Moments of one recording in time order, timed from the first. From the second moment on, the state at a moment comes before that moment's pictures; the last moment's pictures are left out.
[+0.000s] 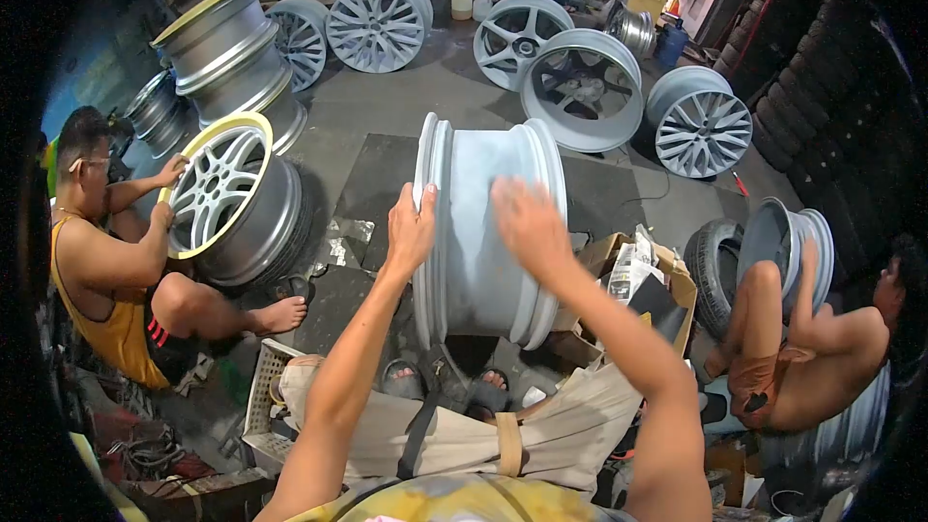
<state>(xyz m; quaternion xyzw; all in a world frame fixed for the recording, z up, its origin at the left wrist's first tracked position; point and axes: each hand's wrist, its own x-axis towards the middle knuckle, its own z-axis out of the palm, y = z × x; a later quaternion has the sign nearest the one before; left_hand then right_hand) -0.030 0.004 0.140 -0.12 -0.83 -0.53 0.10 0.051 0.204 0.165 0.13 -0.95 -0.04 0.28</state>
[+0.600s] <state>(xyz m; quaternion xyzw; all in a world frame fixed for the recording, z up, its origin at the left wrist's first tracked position) -0.034 0.006 0.137 -0.09 -0.75 -0.65 0.11 0.057 0.098 0.126 0.10 -0.87 0.31 0.38</state>
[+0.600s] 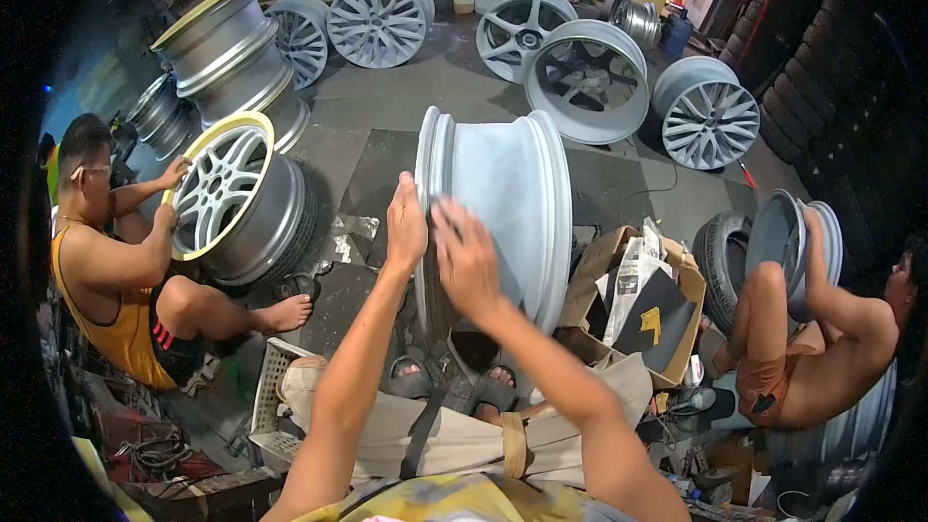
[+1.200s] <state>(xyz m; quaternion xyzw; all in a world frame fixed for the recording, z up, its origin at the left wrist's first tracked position) -0.028 -0.003 0.127 -0.04 -0.53 -0.84 -0.03 0.050 0.093 0.135 0.19 -0.85 0.30 0.39</state>
